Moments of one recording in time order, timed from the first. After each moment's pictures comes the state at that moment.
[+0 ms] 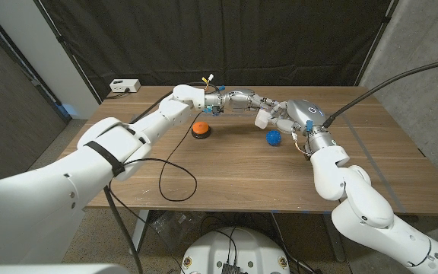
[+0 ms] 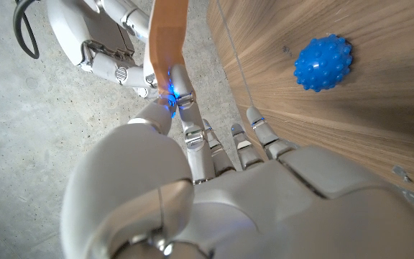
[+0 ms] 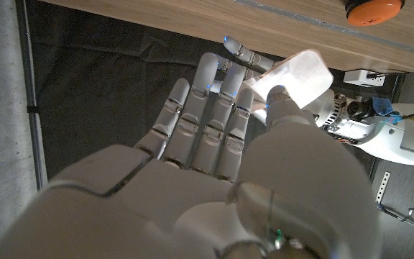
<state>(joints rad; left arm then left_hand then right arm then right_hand) 0.13 0.15 0.73 -0.60 -0.47 -0.31 -1.10 0.94 0.10 0.54 -0.12 0.19 1.04 0.04 0.61 0.36 0.42 -0.17 0.20 0.21 0.14 -0.04 0.20 0.22 0.02 0.04 0.69 0.20 -1.22 -0.82 -0.52 -2.46 -0.86 -0.75 -0.07 0.92 0.08 0.27 -0.13 0.20 0.76 -0.08 0.24 0.22 0.88 -0.08 0.58 0.45 0.76 -0.08 0.81 0.63 0.21 0.00 1.01 0.23</state>
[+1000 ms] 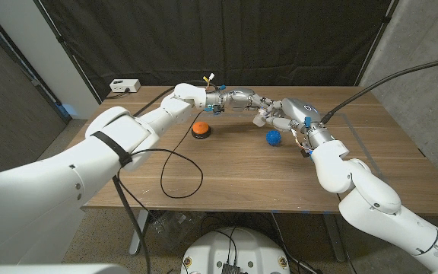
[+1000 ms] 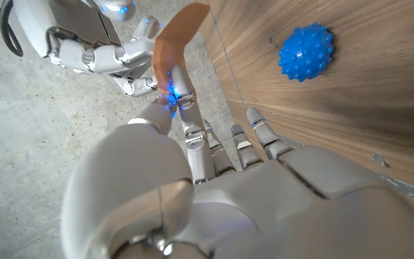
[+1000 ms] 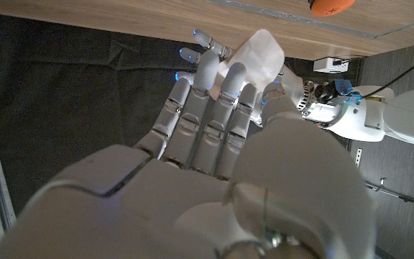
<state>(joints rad) 0.07 0.09 0.73 -0.44 -0.42 -0.37 -1.08 0.94 0.10 0.55 -0.12 0.19 1.03 0.03 0.62 0.37 0.41 -0.16 0.20 0.21 0.14 -0.04 0.20 0.22 0.01 0.04 0.69 0.20 -1.22 -0.85 -0.42 -2.43 -0.64 -0.58 -0.12 0.98 0.09 0.24 -0.15 0.20 0.87 -0.09 0.28 0.24 0.93 -0.12 0.69 0.53 0.81 -0.09 0.86 0.64 0.22 -0.01 1.06 0.22</state>
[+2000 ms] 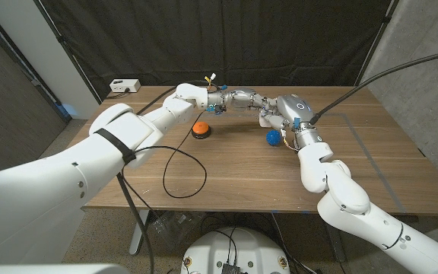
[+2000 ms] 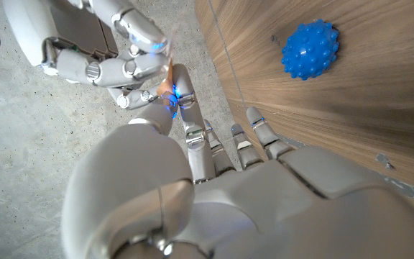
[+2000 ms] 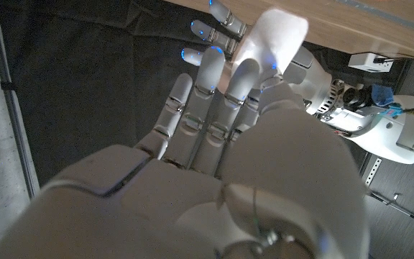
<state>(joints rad) 0.05 0.06 0.72 -0.39 -0.42 -0.39 -1.09 0.94 0.10 0.55 -0.12 0.19 1.03 0.04 0.63 0.36 0.41 -0.16 0.20 0.21 0.14 -0.04 0.21 0.22 0.01 0.04 0.71 0.20 -1.11 -0.76 -0.61 -2.31 -0.88 -0.68 -0.23 1.13 0.09 0.16 -0.15 0.25 1.07 -0.11 0.35 0.30 1.10 -0.15 0.85 0.62 0.95 -0.14 1.01 0.72 0.25 -0.04 1.22 0.22</state>
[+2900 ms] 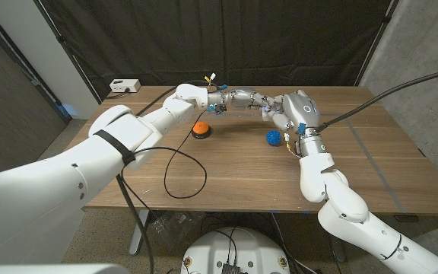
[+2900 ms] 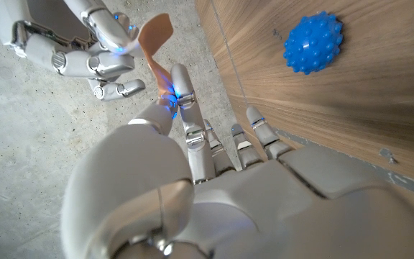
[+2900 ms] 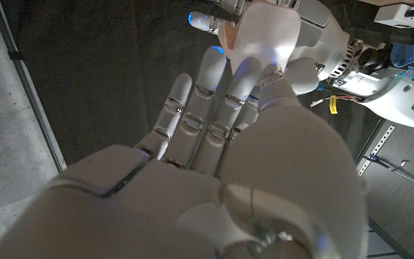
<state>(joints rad) 0.07 0.07 0.71 -0.42 -0.42 -0.39 -1.06 0.93 0.09 0.56 -0.12 0.19 1.03 0.04 0.63 0.36 0.41 -0.16 0.20 0.21 0.13 -0.04 0.21 0.22 0.01 0.04 0.72 0.20 -1.19 -0.72 -0.55 -2.26 -0.88 -0.57 -0.46 1.15 0.09 0.15 -0.15 0.25 1.10 -0.09 0.37 0.31 1.13 -0.15 0.86 0.60 0.96 -0.14 1.01 0.74 0.24 -0.04 1.28 0.22</state>
